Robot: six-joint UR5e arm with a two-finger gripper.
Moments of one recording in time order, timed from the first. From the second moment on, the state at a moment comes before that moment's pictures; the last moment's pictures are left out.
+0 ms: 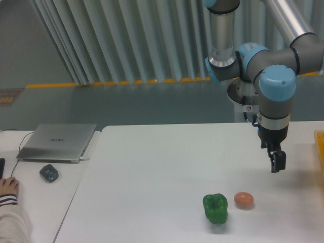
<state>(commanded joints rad) 2.39 -1.85 -1.51 -1.38 1.55 1.59</state>
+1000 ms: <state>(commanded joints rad) 2.50 -1.81 -1.65 -1.21 1.39 1.55</state>
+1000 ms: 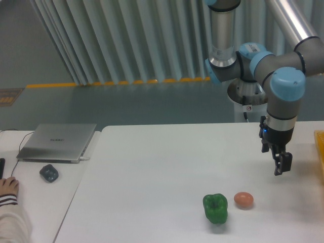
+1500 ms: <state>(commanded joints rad) 2.63 -1.84 -1.55 -1.21 1.39 1.48</state>
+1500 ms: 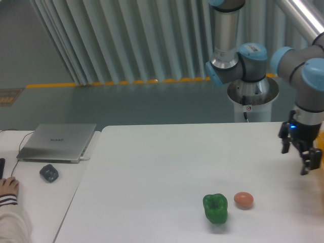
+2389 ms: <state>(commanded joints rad) 2.65 -1.92 -1.50 -1.09 1.74 1.52</state>
